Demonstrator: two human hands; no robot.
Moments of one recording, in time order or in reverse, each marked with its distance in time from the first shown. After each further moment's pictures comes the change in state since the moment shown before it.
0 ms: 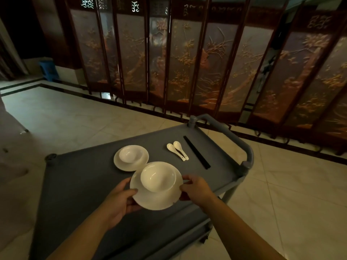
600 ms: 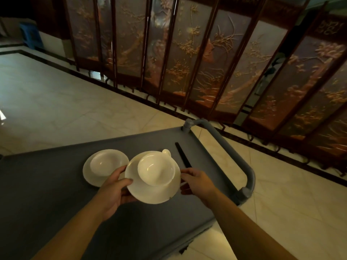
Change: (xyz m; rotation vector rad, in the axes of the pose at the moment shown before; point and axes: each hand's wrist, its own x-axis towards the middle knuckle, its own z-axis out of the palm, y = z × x) left_hand 0.134 0.036 0.047 -0.123 -0.009 0.022; right_hand 0.145 -0.033 -0.072 -0.039 0.052 0.034
